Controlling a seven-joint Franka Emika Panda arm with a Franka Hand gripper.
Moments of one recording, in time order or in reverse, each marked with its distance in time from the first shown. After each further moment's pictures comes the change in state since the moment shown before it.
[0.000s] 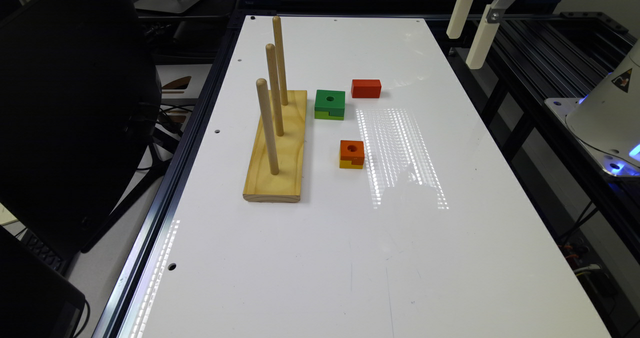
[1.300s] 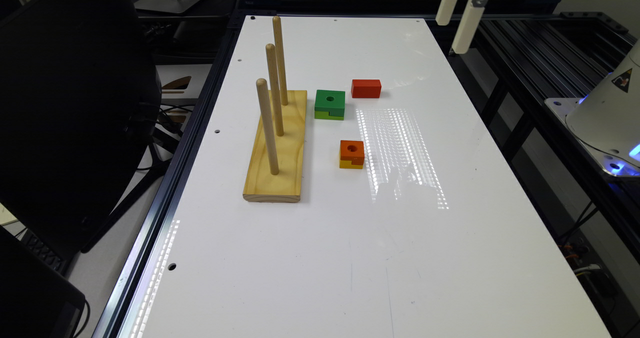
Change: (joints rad) arm -0.082 0.032 0.000 0.044 -0.005 0.028 -0.062
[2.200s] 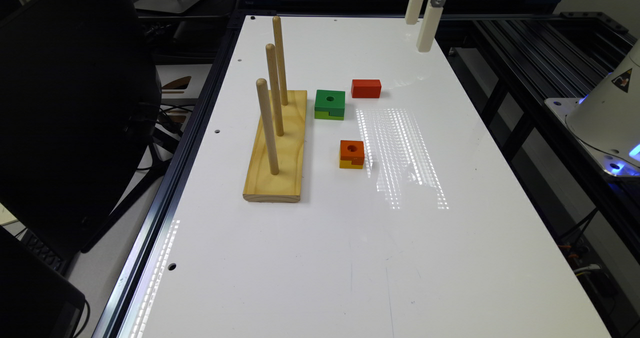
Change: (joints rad) arm -0.011 0.178 0.000 0.141 0.000 0.033 -0.011
